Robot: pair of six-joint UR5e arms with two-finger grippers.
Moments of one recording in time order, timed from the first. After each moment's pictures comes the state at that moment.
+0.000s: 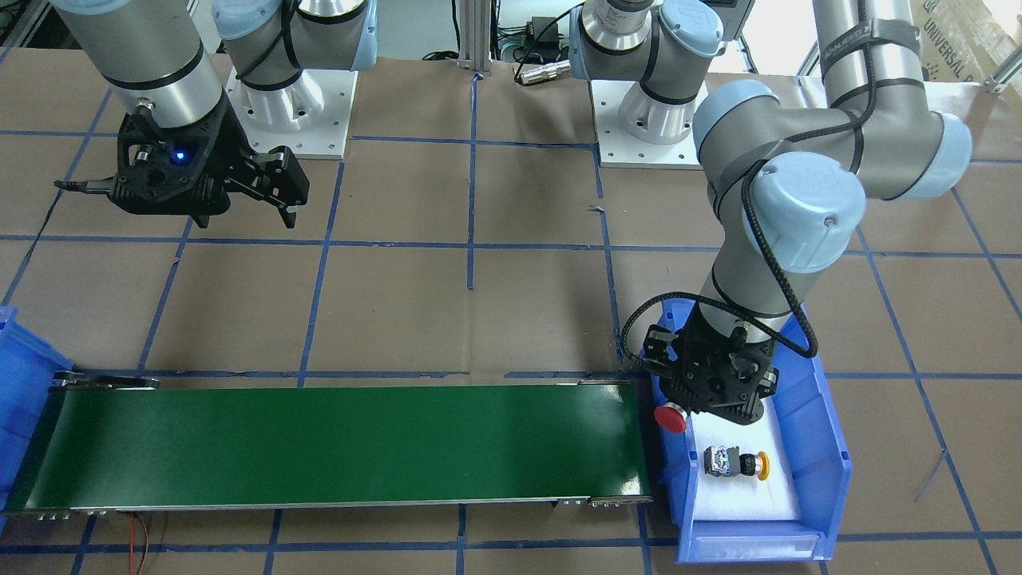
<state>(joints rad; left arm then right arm) -1.60 -1.96 -1.49 -1.14 1.63 0.34 1.58 -1.56 1.63 -1.64 -1.57 -0.01</state>
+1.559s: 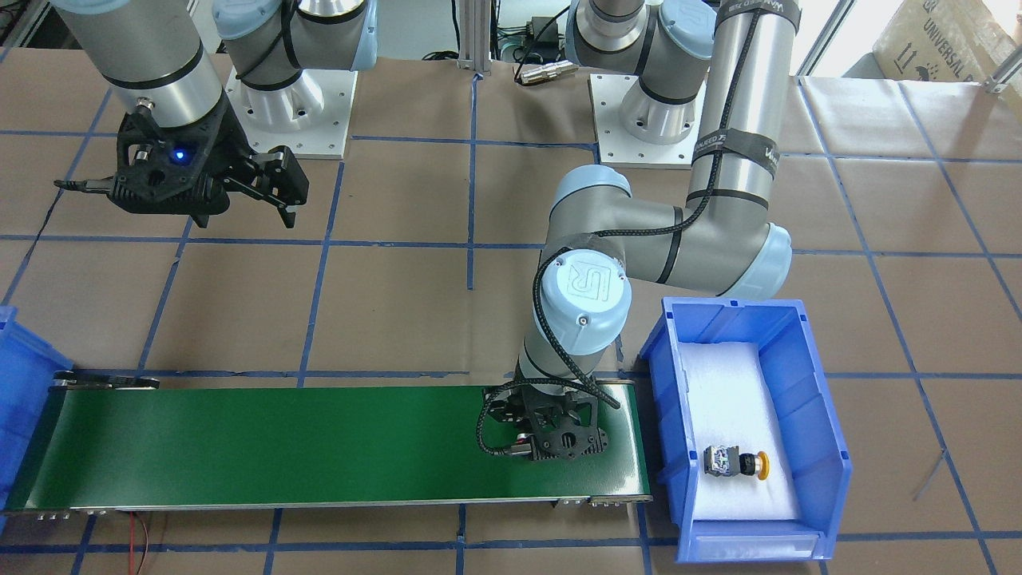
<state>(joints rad) -1.79 -2.16 -1.41 -1.12 1.53 -0.35 1.58 -1.56 1.63 -1.64 -1.57 -0.01</state>
